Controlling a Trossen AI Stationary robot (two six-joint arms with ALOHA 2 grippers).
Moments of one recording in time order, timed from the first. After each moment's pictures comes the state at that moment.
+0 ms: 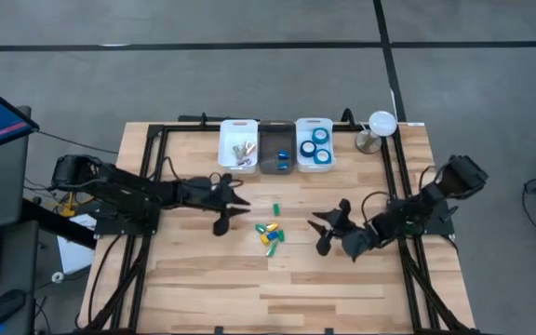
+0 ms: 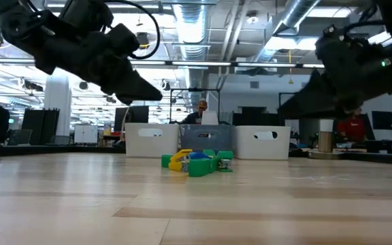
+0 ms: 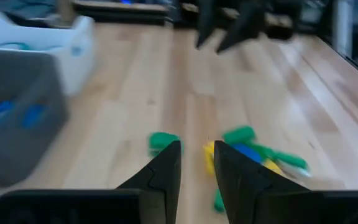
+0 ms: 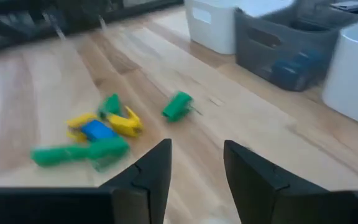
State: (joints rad) left arm 0.03 1.36 0.38 0.60 0.02 -0.03; right arm 0.53 1.53 0.38 0.52 0.93 0.65
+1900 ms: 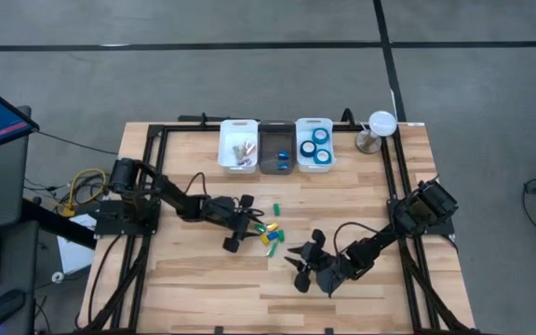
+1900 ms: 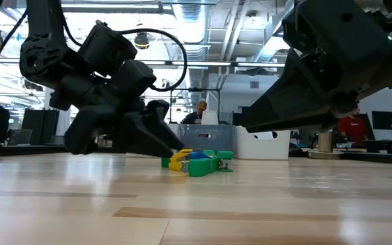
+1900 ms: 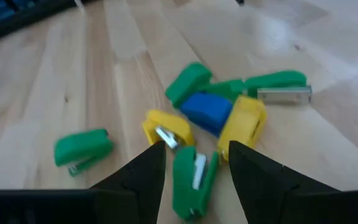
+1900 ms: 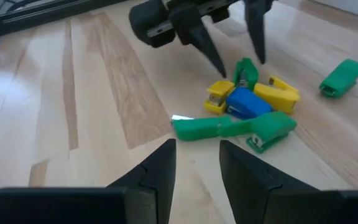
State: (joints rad) left arm -0.06 1.86 0.49 0.89 0.08 0.35; right arm 0.64 1.90 0.81 0.39 0.81 0.73
